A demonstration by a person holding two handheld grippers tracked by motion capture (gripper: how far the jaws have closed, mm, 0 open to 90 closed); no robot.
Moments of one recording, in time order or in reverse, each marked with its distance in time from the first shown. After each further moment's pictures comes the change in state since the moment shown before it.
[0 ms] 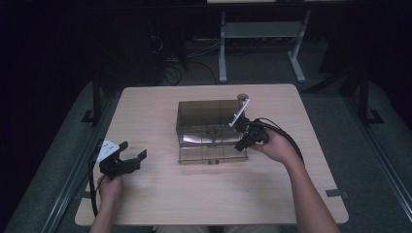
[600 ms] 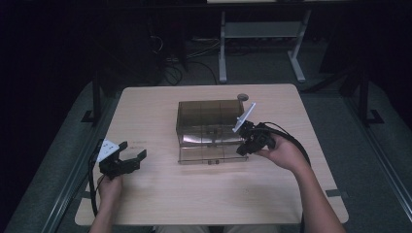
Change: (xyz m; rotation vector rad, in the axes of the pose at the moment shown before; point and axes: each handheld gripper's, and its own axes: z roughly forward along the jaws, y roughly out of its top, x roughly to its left) left arm 0.001 0.000 0.000 -0.002 0.004 -0.001; right arm 0.030 -0.012 -0.029 -0.057 -0.015 -0.080
